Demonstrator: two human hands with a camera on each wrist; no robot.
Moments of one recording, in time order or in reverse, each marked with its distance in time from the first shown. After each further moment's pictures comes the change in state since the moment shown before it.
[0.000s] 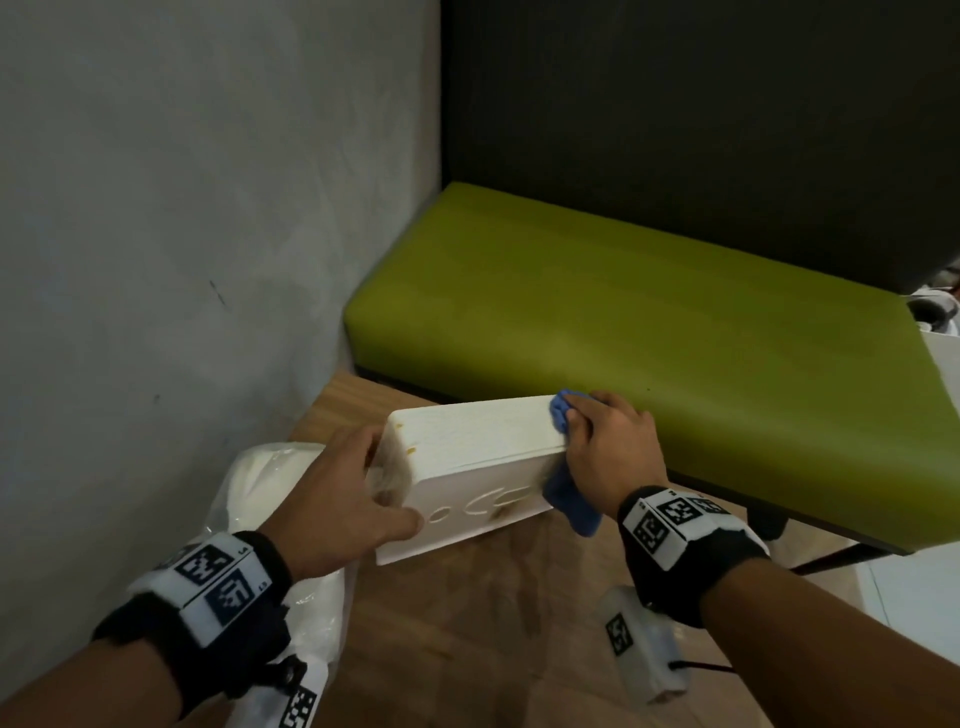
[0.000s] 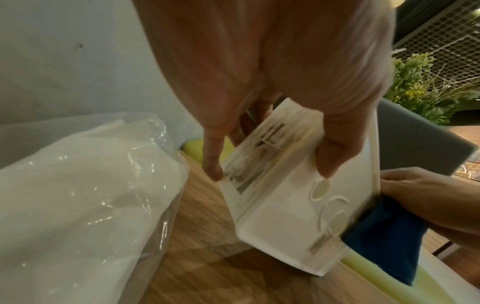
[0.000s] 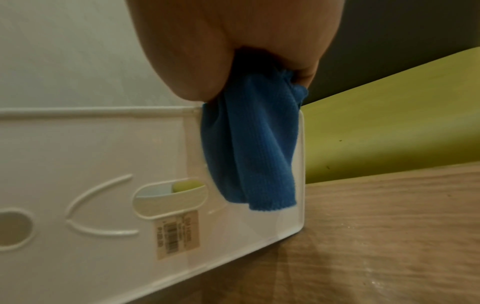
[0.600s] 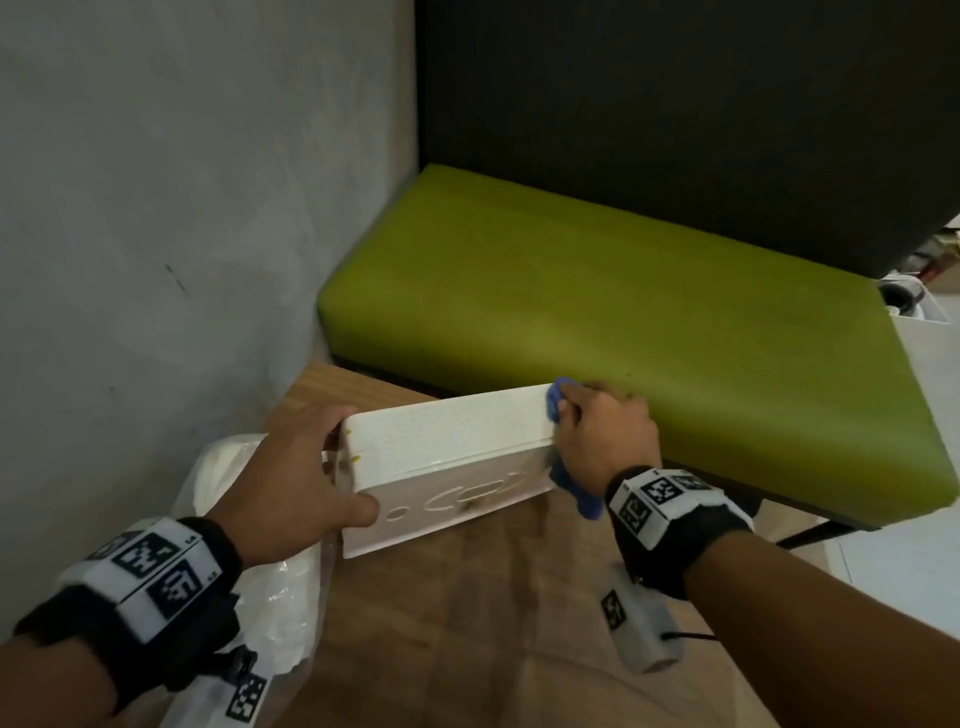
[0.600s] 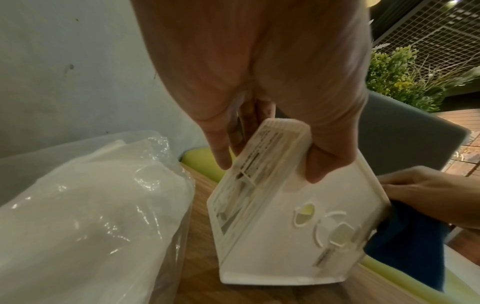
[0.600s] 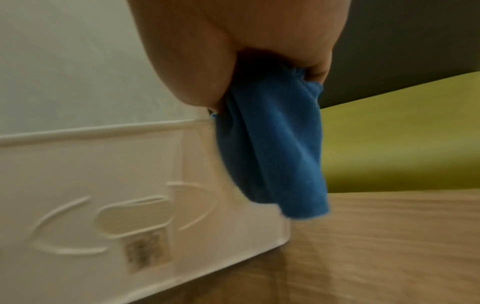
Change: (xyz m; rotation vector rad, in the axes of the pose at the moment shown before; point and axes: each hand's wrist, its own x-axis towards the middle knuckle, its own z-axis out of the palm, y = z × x) left_hand 0.004 0.005 -0.010 0.145 0.040 0.077; right_hand 0.002 0.007 -0.012 -0.167 -0.057 0.042
